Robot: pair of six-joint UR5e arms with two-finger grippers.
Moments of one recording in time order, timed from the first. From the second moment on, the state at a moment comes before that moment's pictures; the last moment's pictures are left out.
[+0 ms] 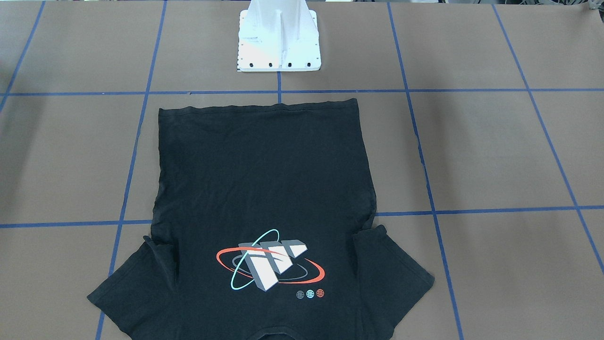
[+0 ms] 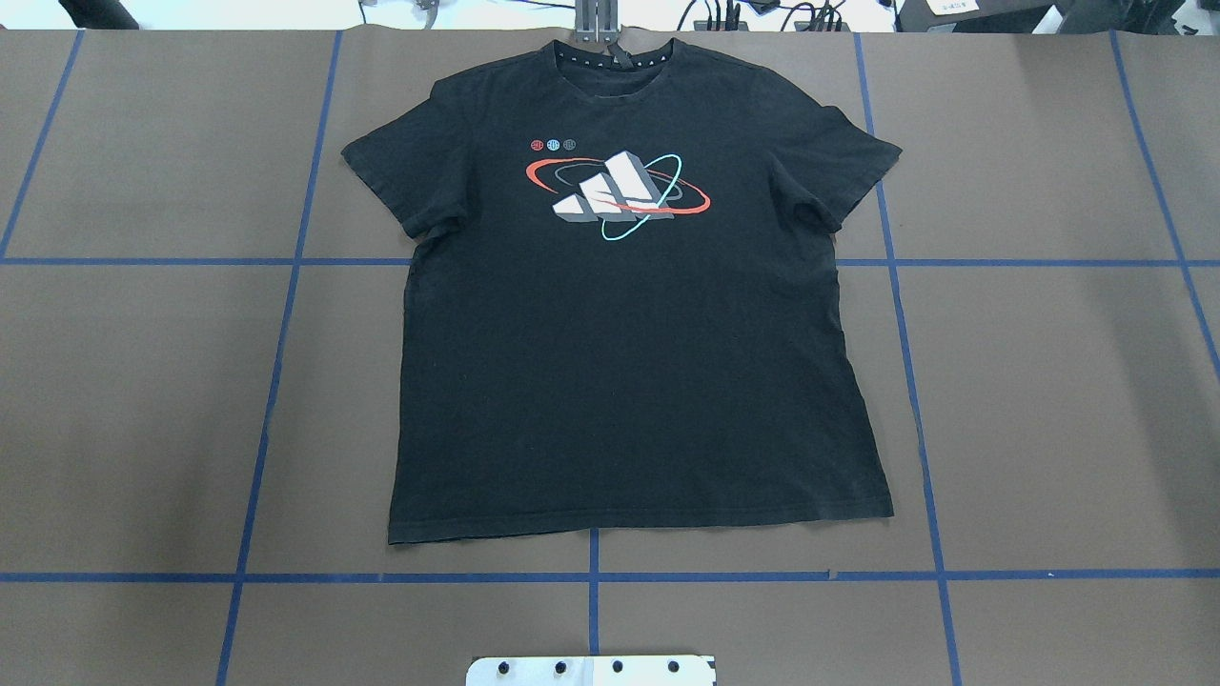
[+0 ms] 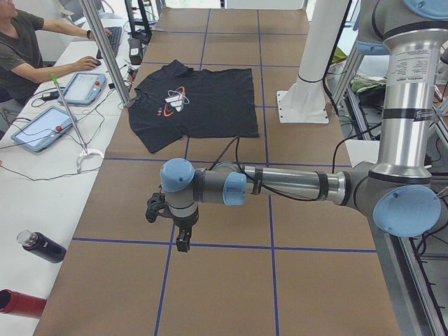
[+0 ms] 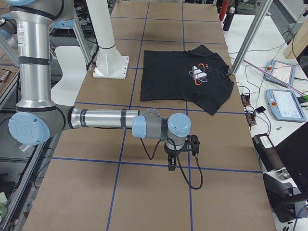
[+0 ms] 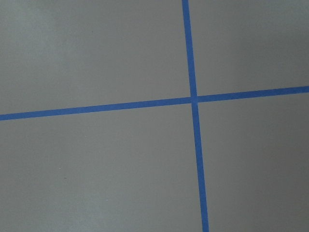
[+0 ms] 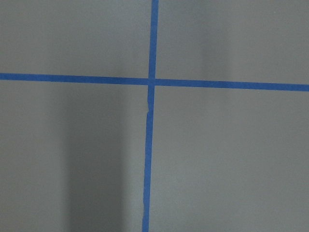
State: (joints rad) left arm -1.55 -1.58 -1.63 -1.56 -2.27 0.04; right arm 1.57 -1.60 1.63 -1.63 2.34 -0.05
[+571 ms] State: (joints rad) left arm -1.56 -1.63 -1.63 -1.56 -2.27 0.03; right arm 1.57 -1.56 1.64 -1.63 2.37 -0.03
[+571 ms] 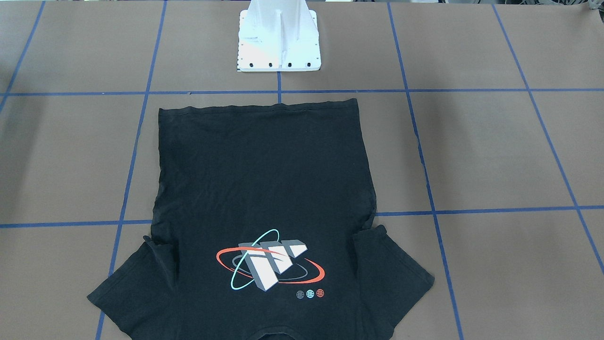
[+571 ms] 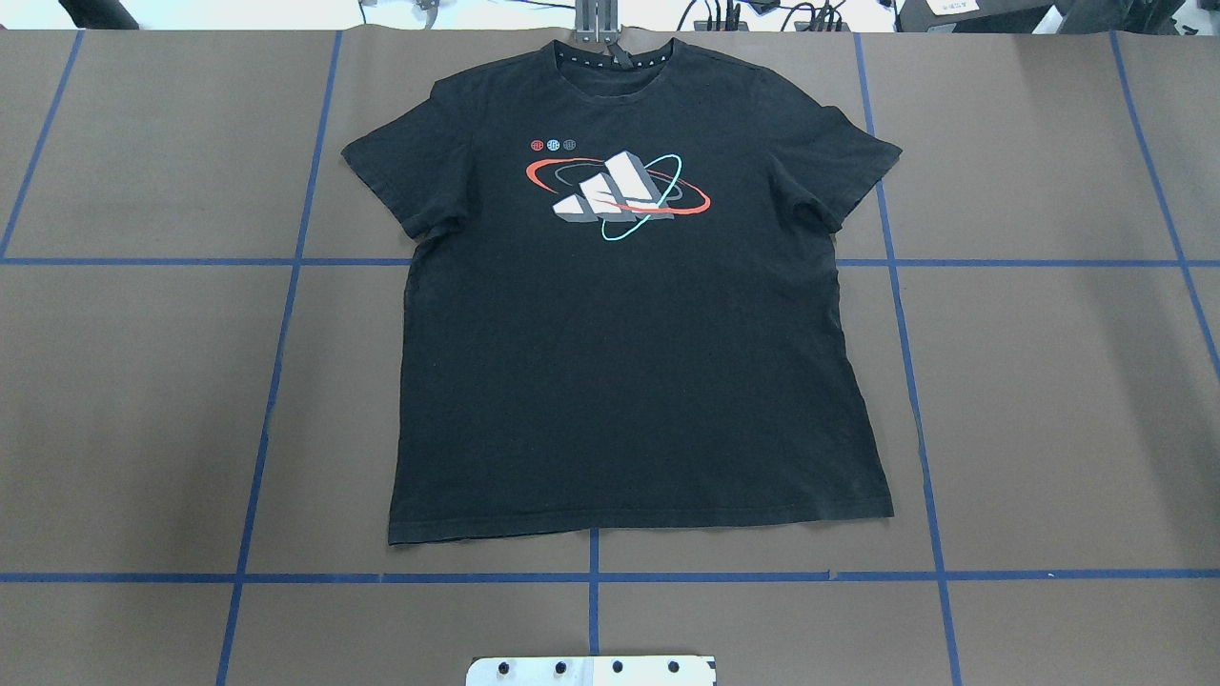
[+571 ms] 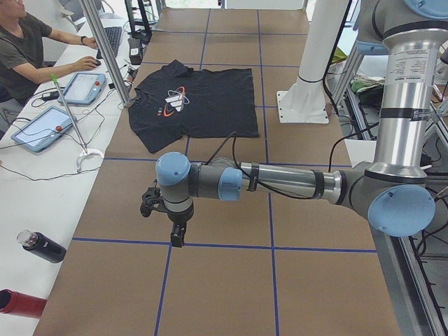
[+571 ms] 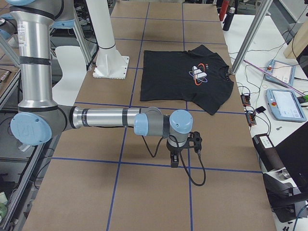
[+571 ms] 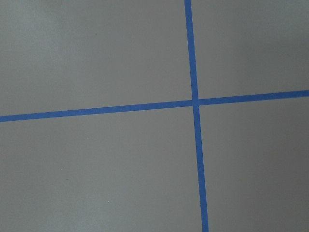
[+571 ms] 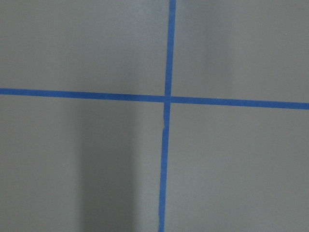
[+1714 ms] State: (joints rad) left arm -1.45 -1.90 -1.44 -2.06 -2.38 -0.26; right arm 1.30 -1.20 1.41 -1.26 2.37 0.39
